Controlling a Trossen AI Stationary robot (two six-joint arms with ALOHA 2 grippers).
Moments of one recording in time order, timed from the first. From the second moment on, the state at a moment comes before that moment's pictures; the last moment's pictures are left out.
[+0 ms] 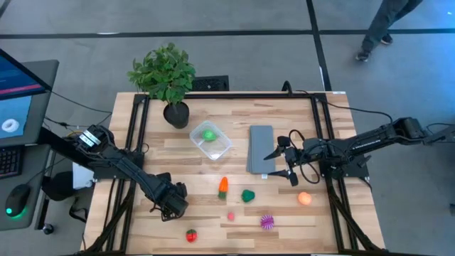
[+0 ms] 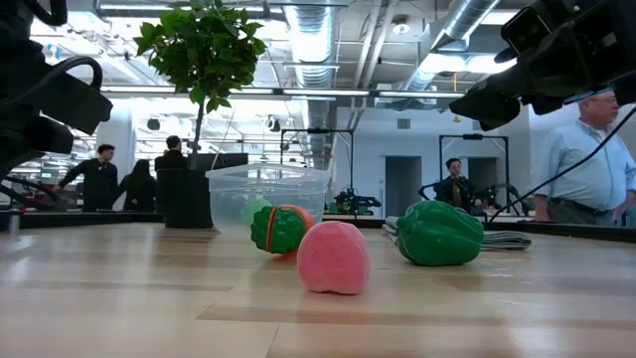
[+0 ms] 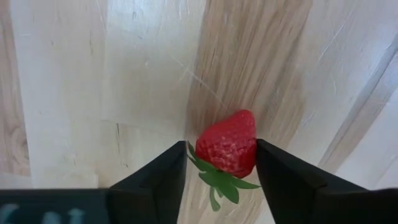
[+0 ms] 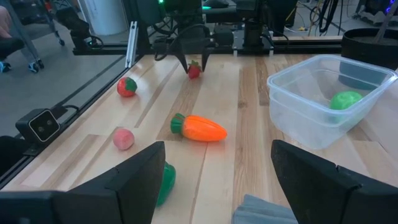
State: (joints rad) left arm -0.62 1.64 0.90 -0.85 0.05 -0.87; right arm 0.12 0.92 0.21 0.44 -0.11 0.00
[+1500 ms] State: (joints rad) left arm -0.52 1.63 1.20 -1.09 -0.50 -0.59; right arm 0.12 0.92 0.21 0.44 -0.11 0.00
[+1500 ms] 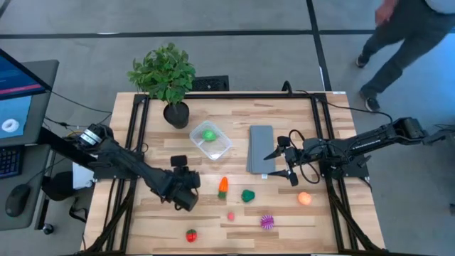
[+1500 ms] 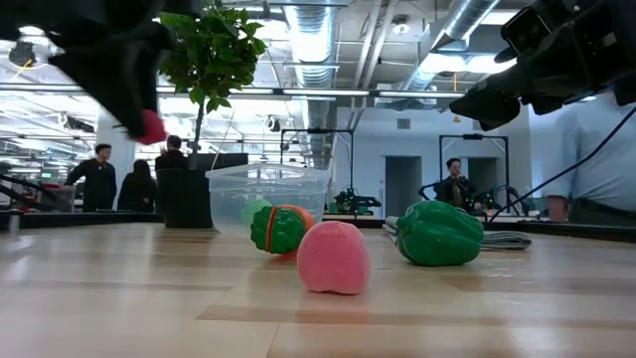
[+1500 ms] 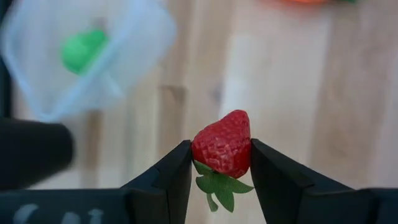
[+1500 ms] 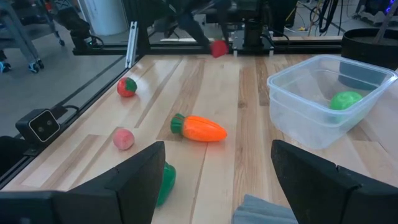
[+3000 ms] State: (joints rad) left arm 0.18 1.64 1.20 -0.65 -0.28 0.16; right arm 0.12 0.92 0.21 0.40 -0.11 -0.03
